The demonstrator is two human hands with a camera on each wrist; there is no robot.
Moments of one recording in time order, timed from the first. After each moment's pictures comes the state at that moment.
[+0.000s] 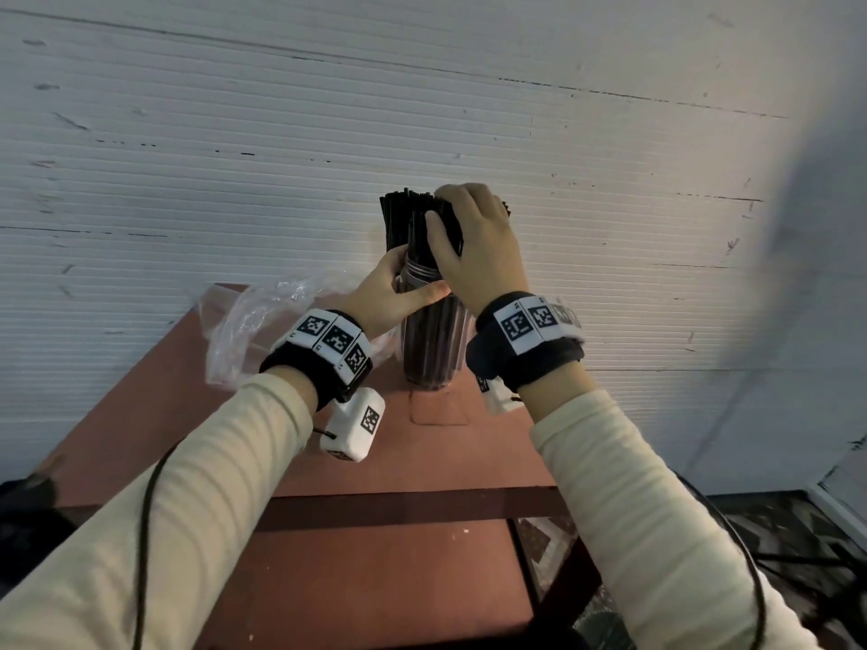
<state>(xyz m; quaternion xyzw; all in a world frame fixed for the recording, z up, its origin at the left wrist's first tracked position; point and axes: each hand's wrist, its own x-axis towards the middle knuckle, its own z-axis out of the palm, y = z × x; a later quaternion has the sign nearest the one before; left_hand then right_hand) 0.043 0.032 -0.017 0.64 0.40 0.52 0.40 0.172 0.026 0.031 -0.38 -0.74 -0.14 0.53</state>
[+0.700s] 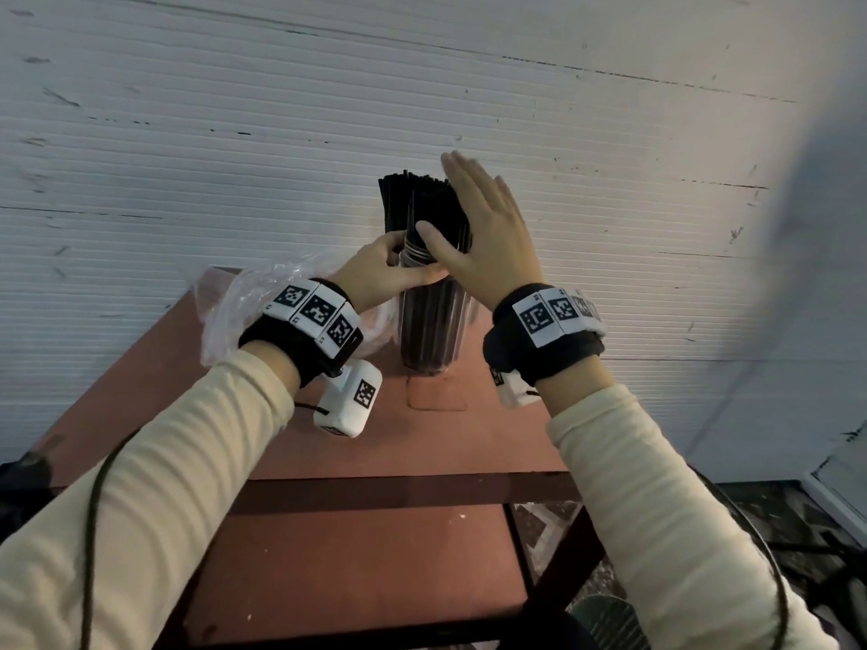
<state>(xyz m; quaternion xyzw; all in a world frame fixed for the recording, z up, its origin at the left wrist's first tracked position) 0.036 0.025 0.001 0.67 0.44 0.46 0.38 0.191 0.022 0.028 -0.41 -0.79 -0.14 0.43</state>
